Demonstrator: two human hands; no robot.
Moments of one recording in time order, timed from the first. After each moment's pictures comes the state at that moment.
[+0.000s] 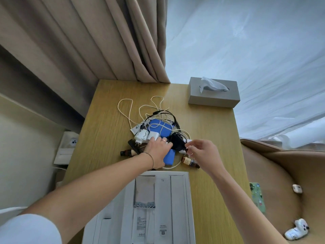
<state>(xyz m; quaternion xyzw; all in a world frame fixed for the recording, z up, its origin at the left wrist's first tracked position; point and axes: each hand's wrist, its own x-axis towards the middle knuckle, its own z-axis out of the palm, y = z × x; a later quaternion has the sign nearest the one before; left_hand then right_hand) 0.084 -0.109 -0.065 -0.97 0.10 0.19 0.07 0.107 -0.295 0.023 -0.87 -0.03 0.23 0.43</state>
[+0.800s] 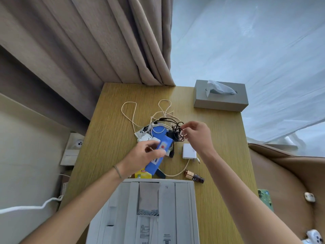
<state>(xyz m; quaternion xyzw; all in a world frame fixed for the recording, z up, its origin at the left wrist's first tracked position) 0.040 -0.064 0.026 -0.73 -0.12 0.14 -0.66 0.171 -0.238 0.009 -0.85 -0.03 0.18 0.49</state>
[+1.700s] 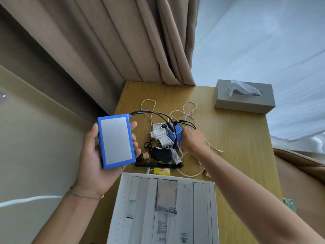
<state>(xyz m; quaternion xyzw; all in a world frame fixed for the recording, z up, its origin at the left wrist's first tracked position) -0.047 -0.006 0.123 -0.38 -0.23 -0.05 -0.89 0.169 -0.159 -0.062 -0.95 -0.24 0.21 0.06</state>
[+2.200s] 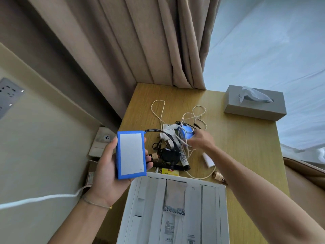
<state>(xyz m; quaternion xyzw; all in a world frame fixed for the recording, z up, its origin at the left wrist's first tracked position) -0.079 -0.005 0.110 -0.35 -0.32 -0.04 -0.88 0.180 -0.153 -0.062 -0.92 -0.15 0.32 0.18</state>
